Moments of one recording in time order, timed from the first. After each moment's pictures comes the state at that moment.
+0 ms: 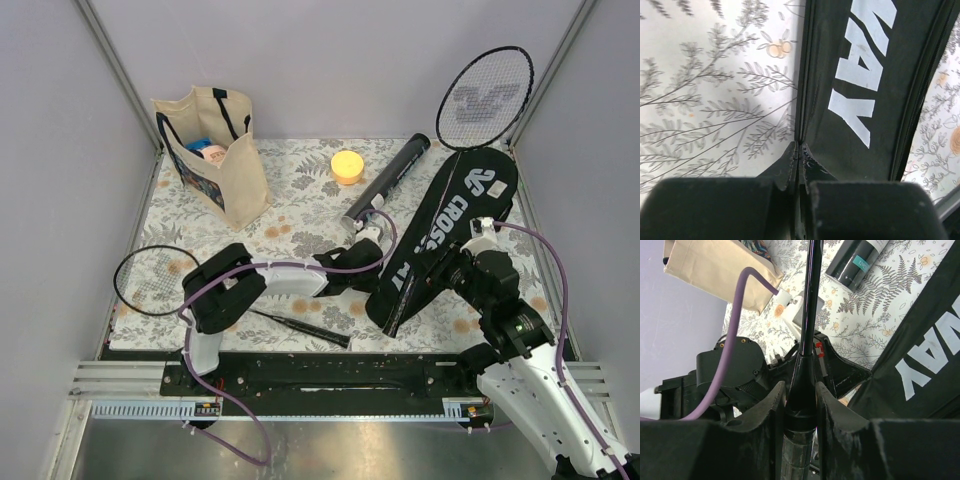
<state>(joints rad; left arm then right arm) -1.04 1.94 1.15 0.03 -0.11 -0.72 0.42 0.51 0.61 -0.40 -0.09 0.80</state>
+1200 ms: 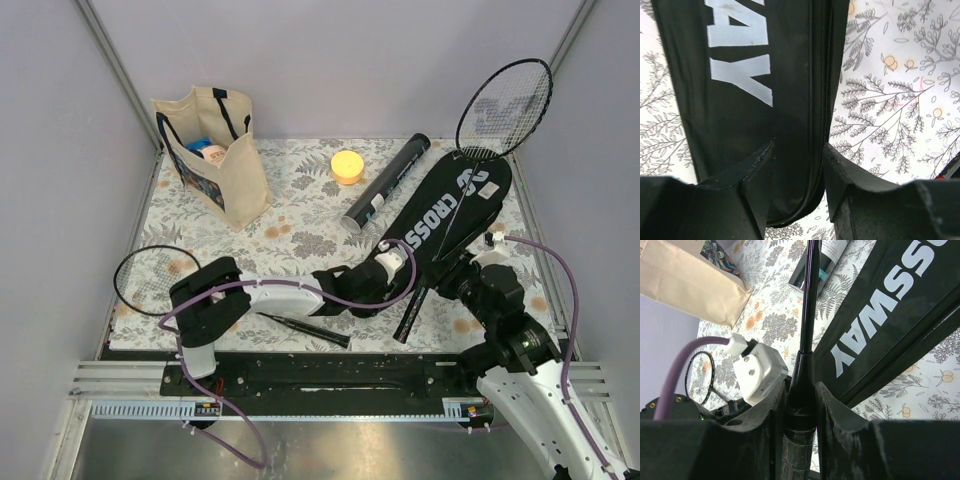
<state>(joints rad) -1.16 1.82 1.07 0.00 -0.17 -0.33 0.42 0.38 0.56 -0.51 0.05 0.78</state>
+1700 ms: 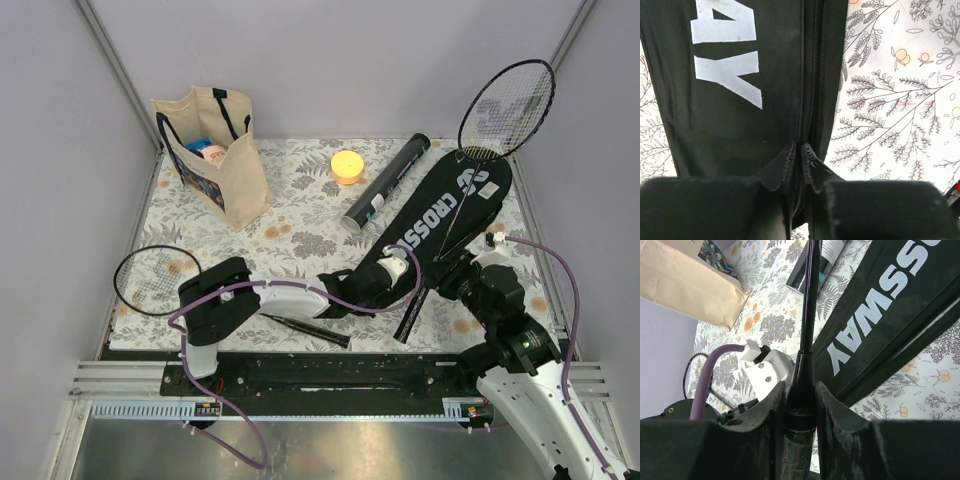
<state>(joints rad) -1.18 1.88 1.09 0.00 -0.20 -0.30 0.42 0.37 0.57 -0.52 0.07 0.77</state>
